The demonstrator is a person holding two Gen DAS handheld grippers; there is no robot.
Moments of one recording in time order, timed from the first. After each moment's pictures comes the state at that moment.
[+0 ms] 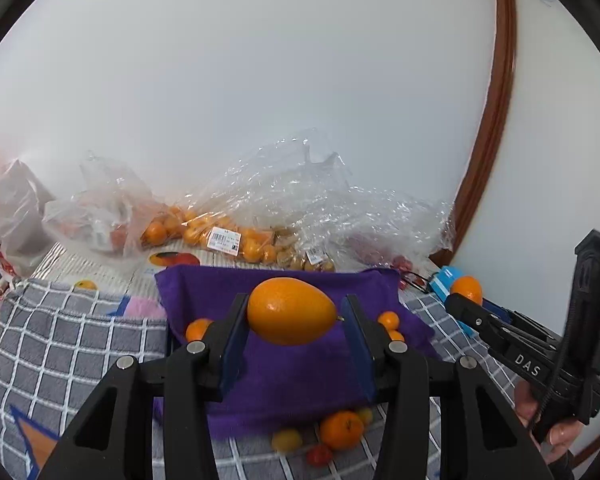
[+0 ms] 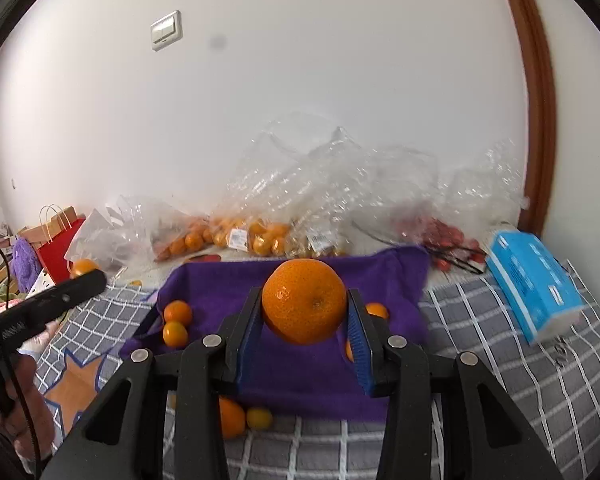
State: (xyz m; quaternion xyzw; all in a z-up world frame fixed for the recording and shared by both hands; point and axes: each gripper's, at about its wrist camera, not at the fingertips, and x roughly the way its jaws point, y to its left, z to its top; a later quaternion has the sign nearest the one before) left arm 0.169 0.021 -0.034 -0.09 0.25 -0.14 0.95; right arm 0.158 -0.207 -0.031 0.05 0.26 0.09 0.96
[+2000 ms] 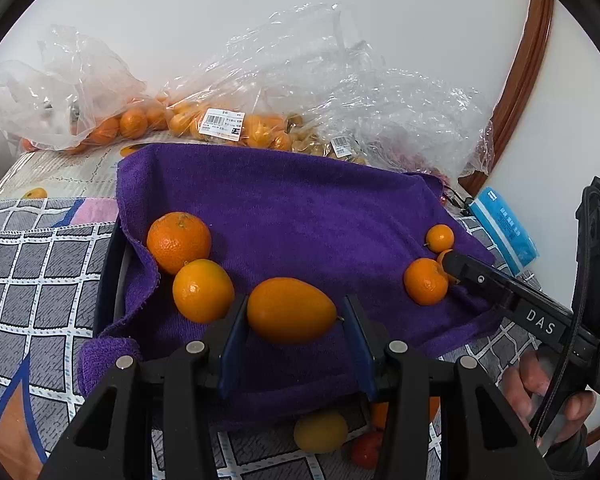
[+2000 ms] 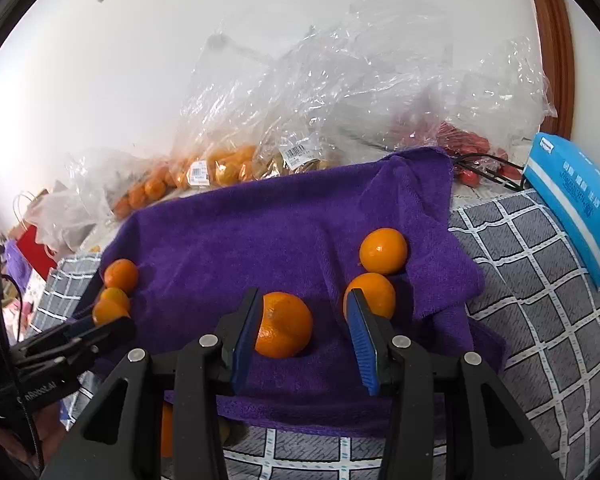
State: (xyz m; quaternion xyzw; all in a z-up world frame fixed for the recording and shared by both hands) left arm 0.220 0.005 -0.143 -0.08 0.39 -0.14 0.91; right arm 0.216 -0.224 -0.126 0.09 0.37 0.07 0.92
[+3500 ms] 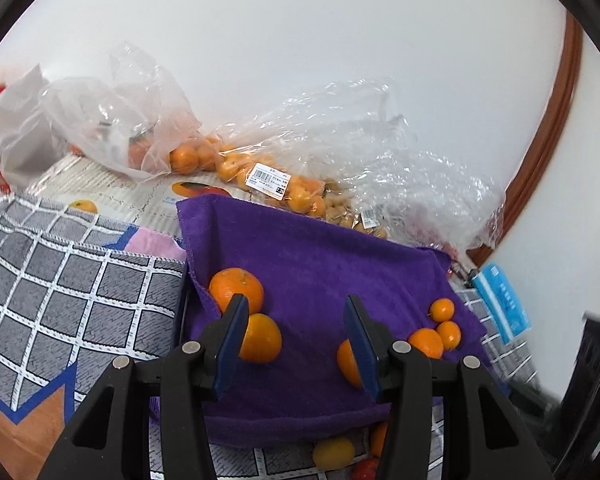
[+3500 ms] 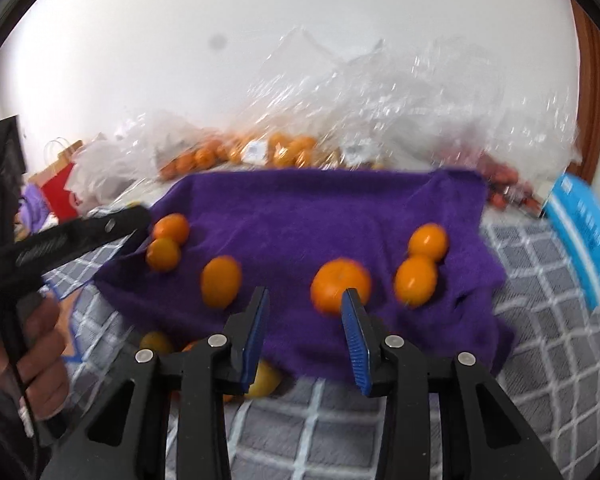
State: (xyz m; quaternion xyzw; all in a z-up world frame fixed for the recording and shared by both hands) left arm 0.212 0.051 -0.112 -0.17 0.32 -0.10 0.93; right arm 0.171 -0.190 -0.115 0.03 0.38 0.14 0.91
